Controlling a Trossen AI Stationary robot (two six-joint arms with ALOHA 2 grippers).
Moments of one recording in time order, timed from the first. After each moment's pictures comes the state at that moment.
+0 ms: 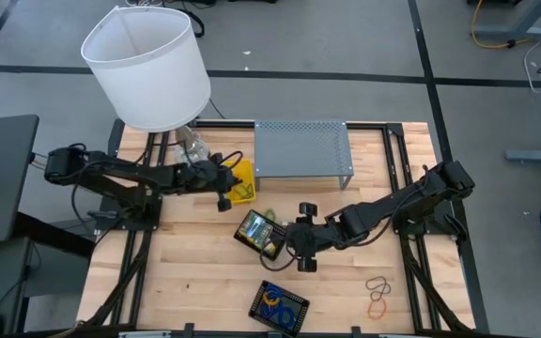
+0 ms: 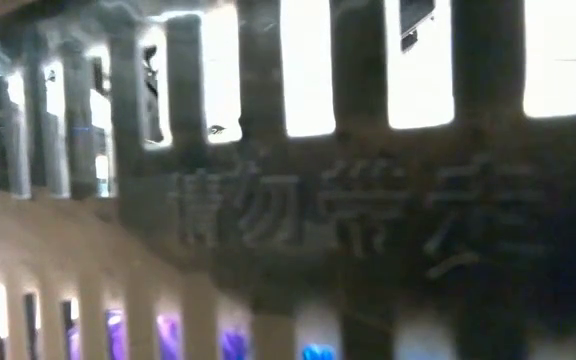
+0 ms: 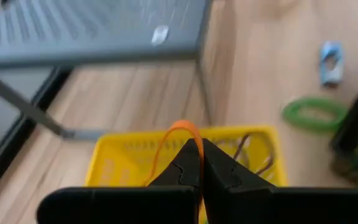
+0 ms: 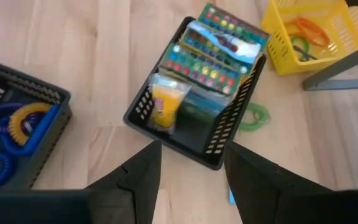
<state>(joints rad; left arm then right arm) 0.12 1.23 0.47 0.21 -0.26 0.16 0.40 1.69 1.35 -0.66 0.31 0.30</state>
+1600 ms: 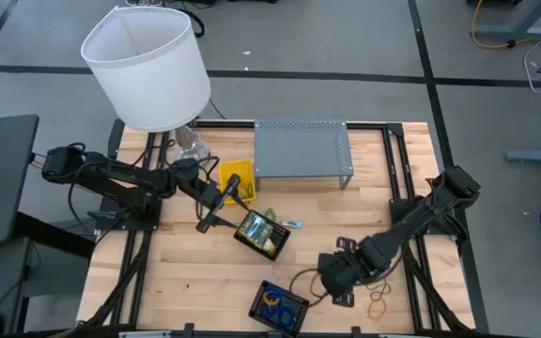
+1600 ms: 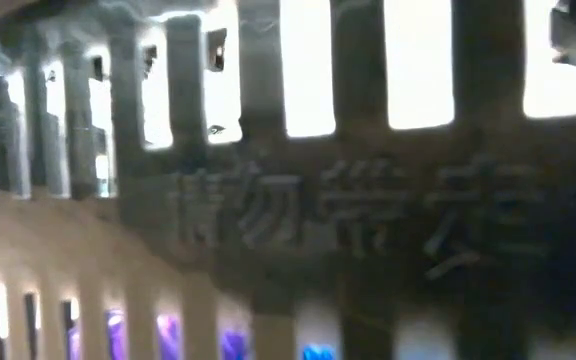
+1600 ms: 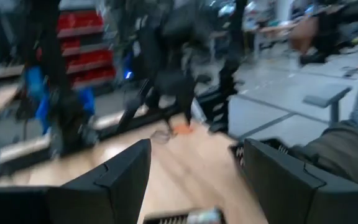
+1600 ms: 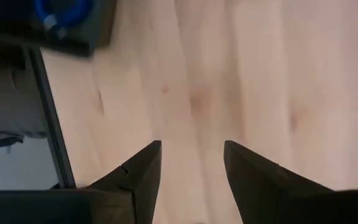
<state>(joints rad) 0.04 1.21 0.47 0.71 0.56 0.20 0.64 1.69 1.27 -0.92 0.01 0.81</state>
